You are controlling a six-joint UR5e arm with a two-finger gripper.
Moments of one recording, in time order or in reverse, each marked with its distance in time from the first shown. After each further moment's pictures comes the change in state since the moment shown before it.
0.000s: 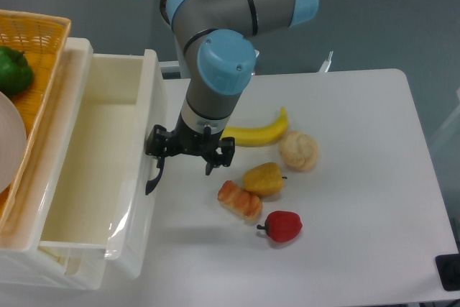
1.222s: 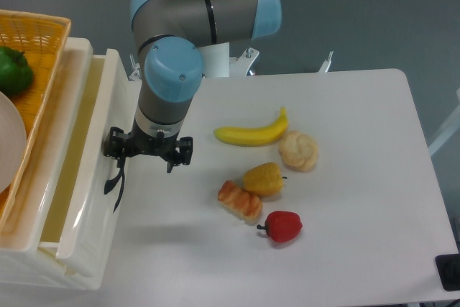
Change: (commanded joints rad) arm -0.112 -0.005 -0.002 0.000 0.000 -0.224
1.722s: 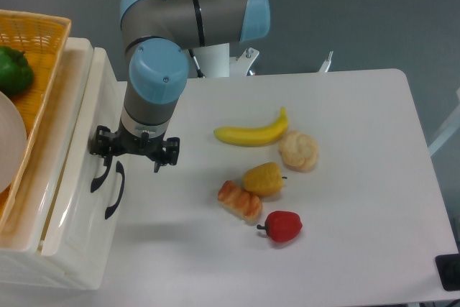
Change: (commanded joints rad) arm -0.051 -0.005 -0.009 0.003 -0.006 -0.011
